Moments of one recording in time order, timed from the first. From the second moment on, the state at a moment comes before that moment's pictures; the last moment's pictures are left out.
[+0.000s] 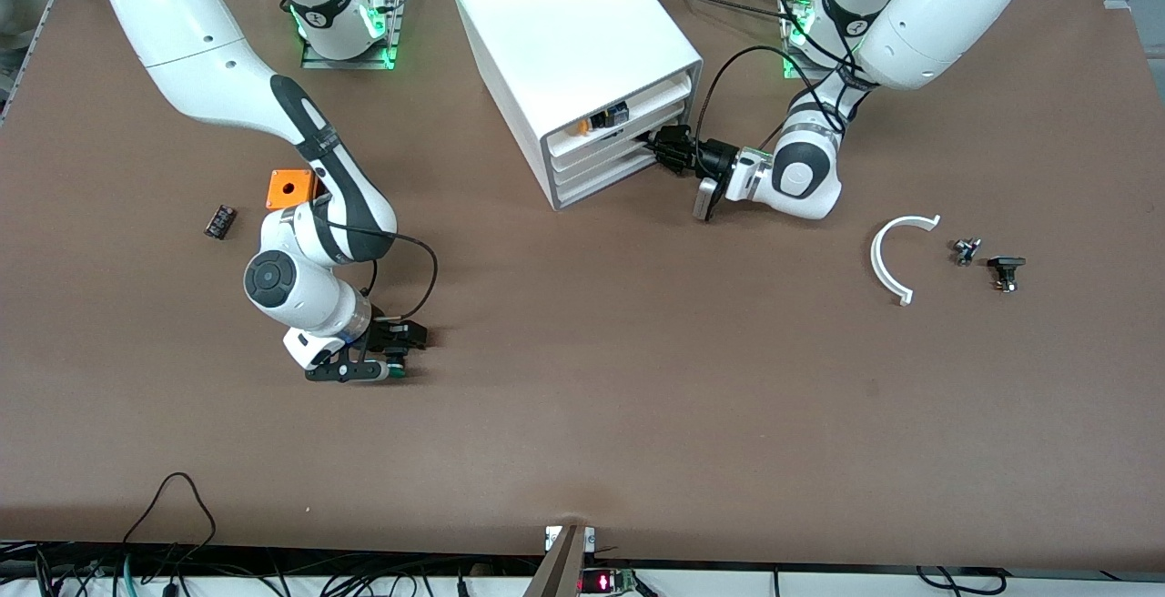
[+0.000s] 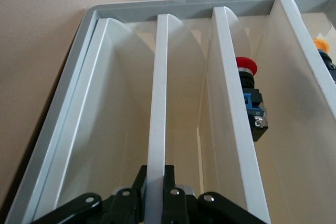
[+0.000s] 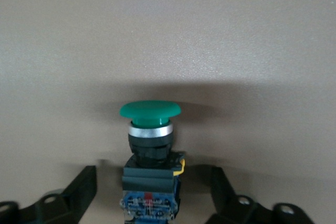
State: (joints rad) left arm -0.01 0.65 -0.37 -2.30 -1.44 1.84 1.34; right arm 0.10 0.78 0.18 -1.65 -0.01 2.51 0.21
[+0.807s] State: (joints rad) left arm 0.01 0.65 -0.26 -2.16 -1.36 1.83 1.22; right arm 0.10 0.77 0.18 -1.61 -0.01 2.47 0.27
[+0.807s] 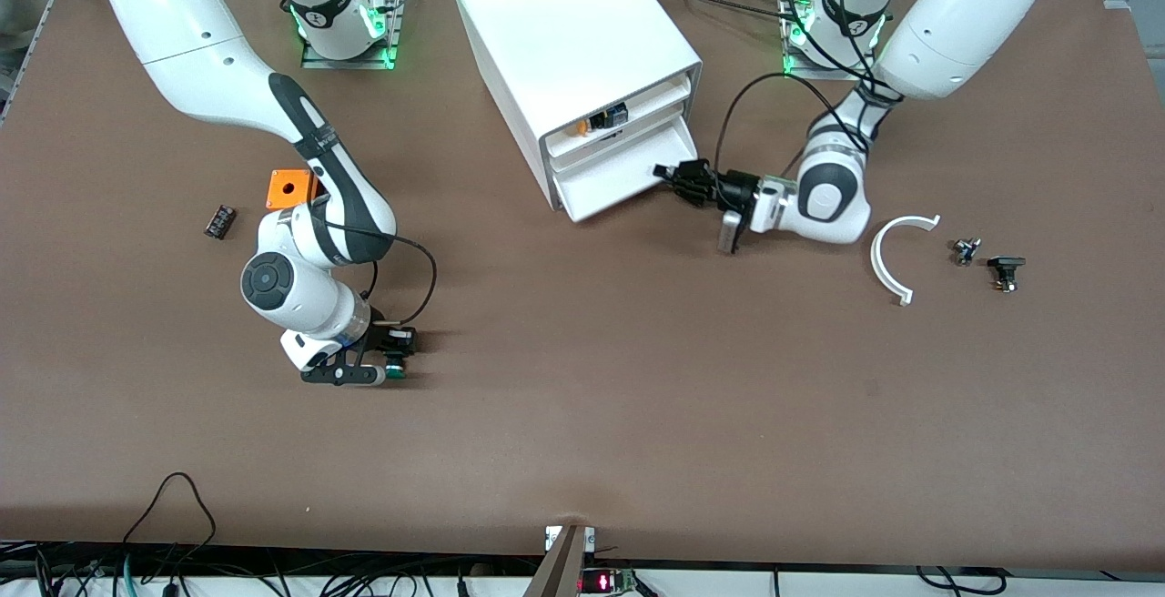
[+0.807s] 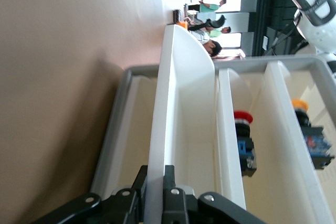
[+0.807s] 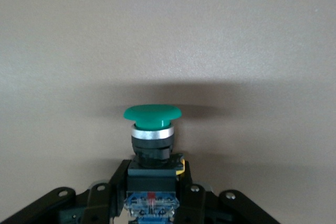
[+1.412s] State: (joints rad) left arm 0.01 0.68 -0.21 -2.03 -1.27 1.82 1.06; right arm 0.19 0.73 0.19 -1.36 -0.02 2.14 0.53
